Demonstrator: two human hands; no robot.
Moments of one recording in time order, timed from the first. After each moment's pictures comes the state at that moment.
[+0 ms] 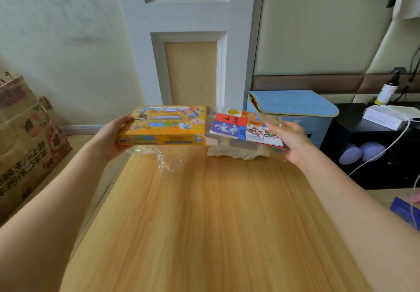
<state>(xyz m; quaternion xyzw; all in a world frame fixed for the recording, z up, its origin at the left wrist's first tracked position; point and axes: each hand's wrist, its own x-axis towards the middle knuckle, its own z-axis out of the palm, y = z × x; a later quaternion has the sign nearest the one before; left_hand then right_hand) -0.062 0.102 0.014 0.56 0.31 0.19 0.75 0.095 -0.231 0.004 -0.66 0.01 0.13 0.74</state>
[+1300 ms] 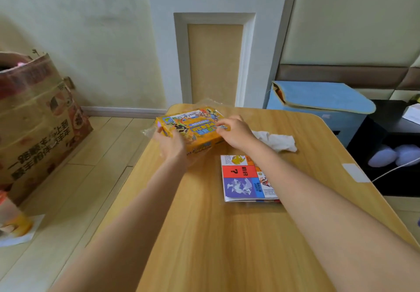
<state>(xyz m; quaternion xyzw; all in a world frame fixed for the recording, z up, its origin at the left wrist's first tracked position) -0.016 0.033 -0.066 0.51 0.46 0.34 0.64 0.075 -0.085 -0.037 -0.87 -0.33 0.07 0.36</state>
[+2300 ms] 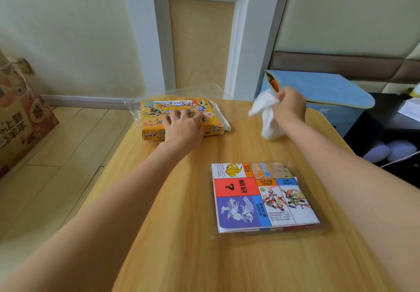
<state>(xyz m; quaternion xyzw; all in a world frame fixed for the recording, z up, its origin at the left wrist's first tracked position) 0.066 0.052 -0.079 0.97 0.23 0.10 0.03 0.194 -0.126 -0.036 -0.93 -0.09 -0.14 0.34</state>
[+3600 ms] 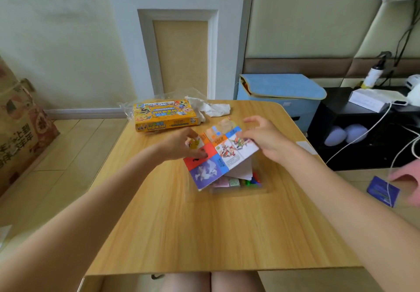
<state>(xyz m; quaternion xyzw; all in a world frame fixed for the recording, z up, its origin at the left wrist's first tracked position) -0.043 -0.029 -0.030 0.92 0.13 -0.02 0.37 0.044 -0.227 -0.013 -0.75 -0.11 0.23 0.61</state>
